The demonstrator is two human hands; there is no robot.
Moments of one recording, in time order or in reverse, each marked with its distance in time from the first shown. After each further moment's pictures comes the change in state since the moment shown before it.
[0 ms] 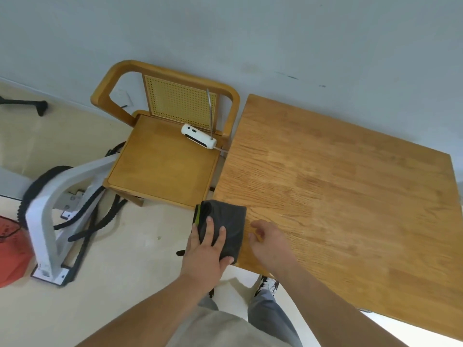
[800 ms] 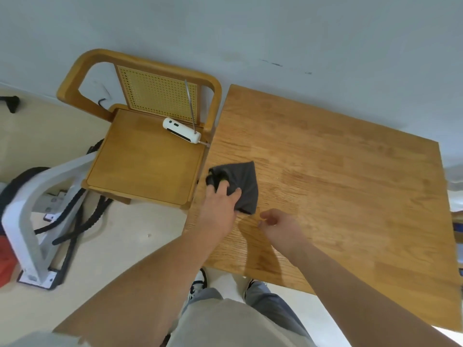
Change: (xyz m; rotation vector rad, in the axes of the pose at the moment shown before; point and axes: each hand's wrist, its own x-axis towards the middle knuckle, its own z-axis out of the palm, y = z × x) left_hand 0.107 0.057 -0.072 -0.039 0.199 0.120; right_hand 0.030 0.024 -0.064 0.203 -0.056 0.237
